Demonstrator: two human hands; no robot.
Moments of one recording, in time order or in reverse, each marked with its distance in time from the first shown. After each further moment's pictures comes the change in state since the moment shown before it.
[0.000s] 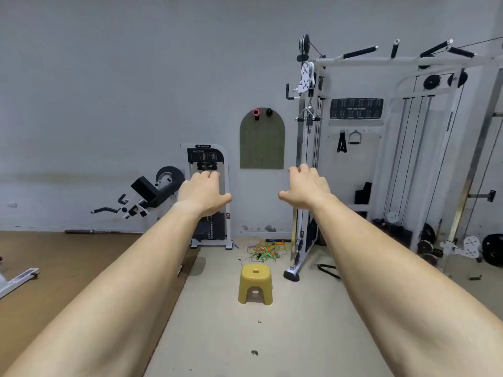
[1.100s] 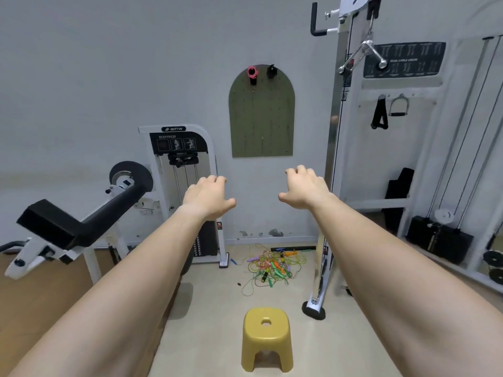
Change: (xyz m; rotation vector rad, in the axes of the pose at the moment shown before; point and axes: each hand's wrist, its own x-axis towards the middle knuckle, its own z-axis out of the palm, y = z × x) left_hand 0.644 -0.108 0.478 -0.026 -0.211 0.069; right_hand 0.680 0.047 0.432 -0.017 -0.166 0.052
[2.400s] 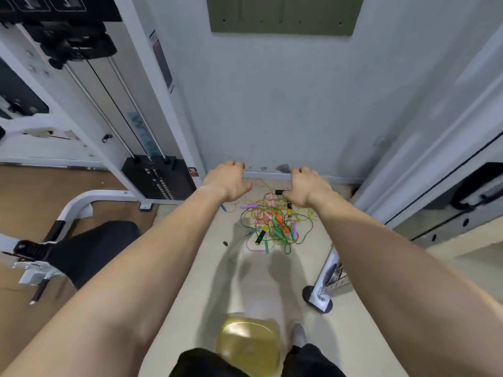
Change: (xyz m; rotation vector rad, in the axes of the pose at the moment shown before) left_hand 0.702 -0.017 0.547 -0.175 -0.580 -0.118; right_hand 0.705 0.166 0.526 0.072 -0.626 -0.019
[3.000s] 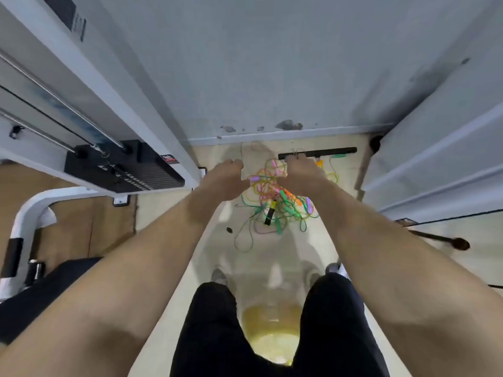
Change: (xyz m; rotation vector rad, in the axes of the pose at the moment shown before) left_hand 0.284 -0.119 0.147 -0.042 -0.279 0.057; right_hand 0.292 -0.013 0.145 0.199 -0.153 0.152
